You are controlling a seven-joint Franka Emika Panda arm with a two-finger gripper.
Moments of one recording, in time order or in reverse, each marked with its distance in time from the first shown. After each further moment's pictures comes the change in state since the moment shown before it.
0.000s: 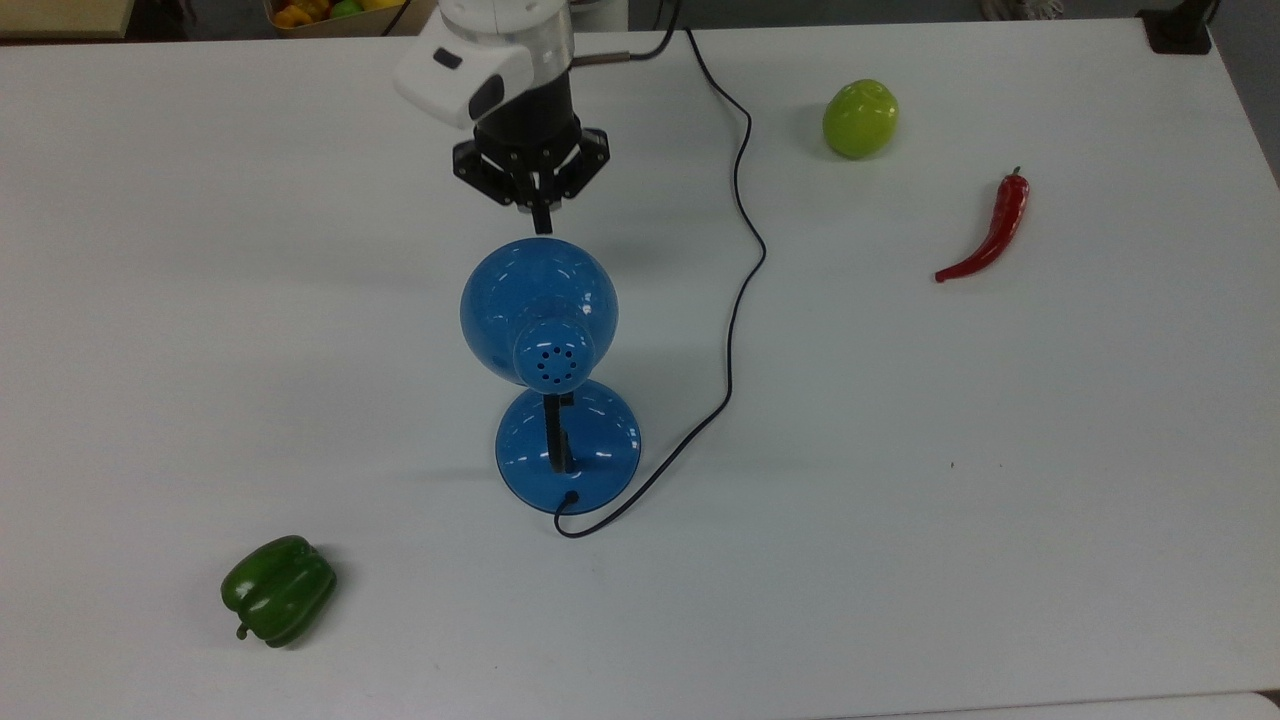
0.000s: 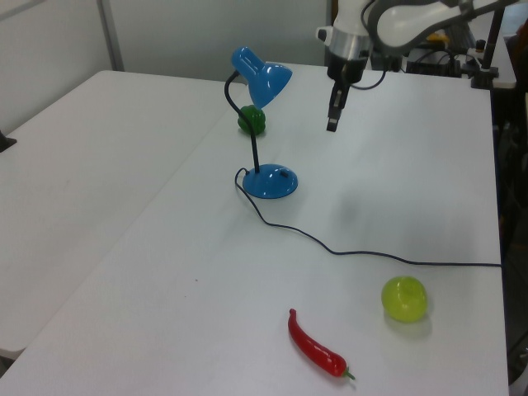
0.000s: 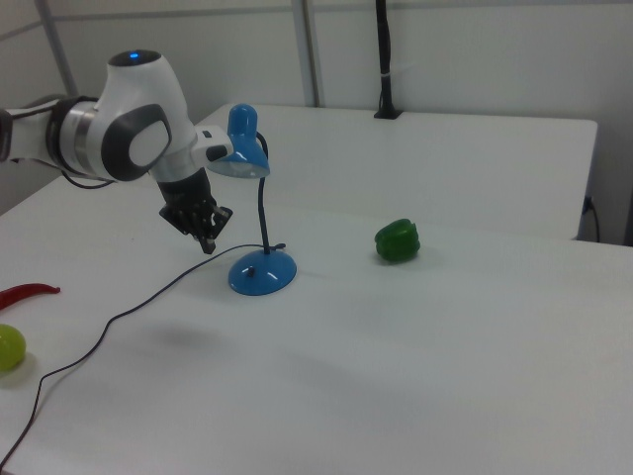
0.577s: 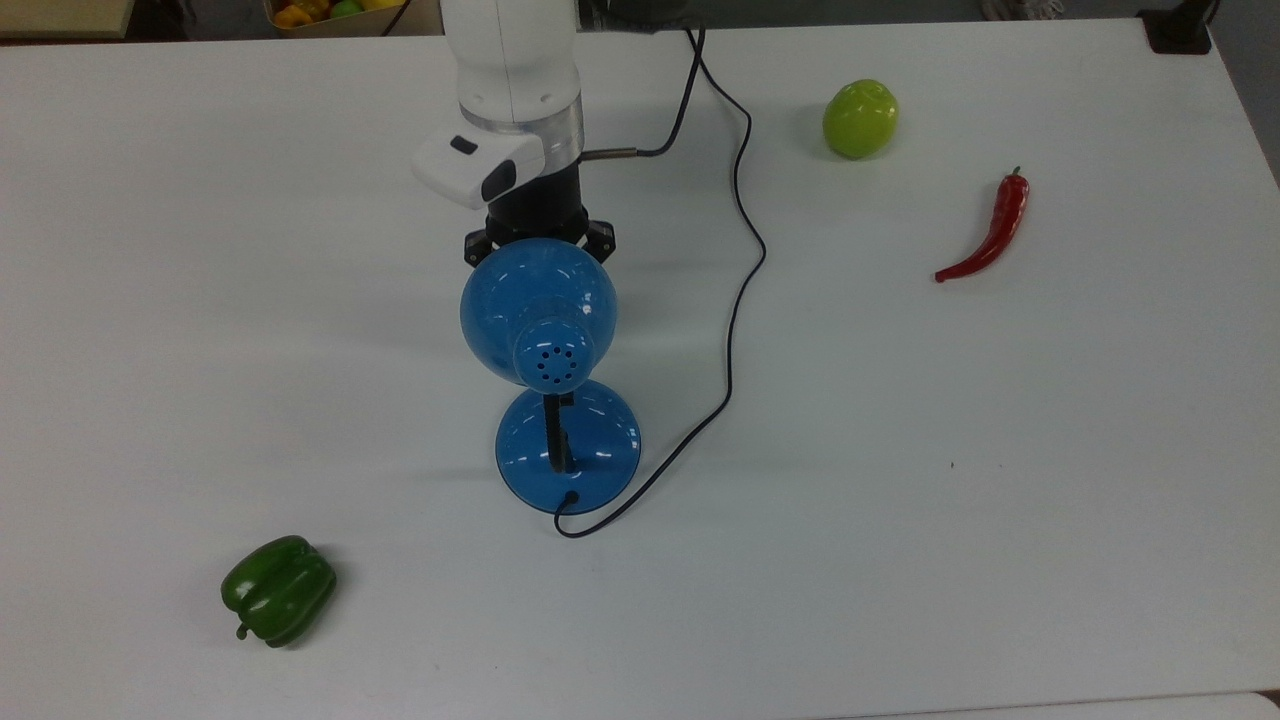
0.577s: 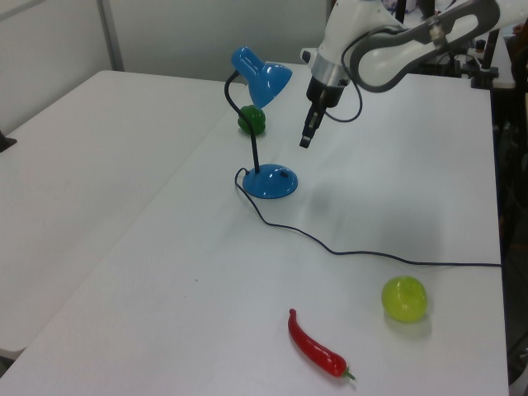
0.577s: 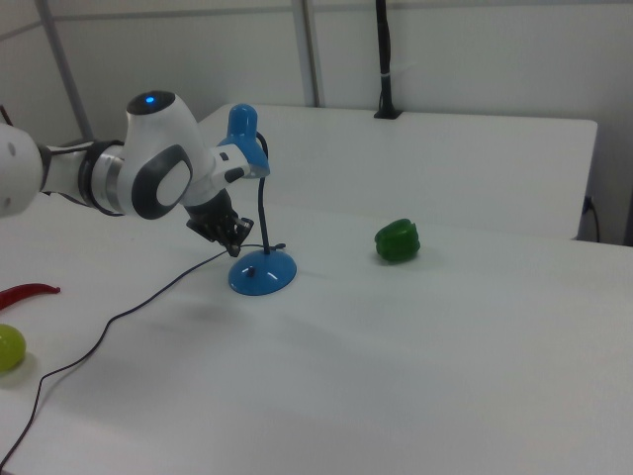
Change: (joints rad) arm 0.008 0.138 0.000 -0.001 0.000 0.296 0.018
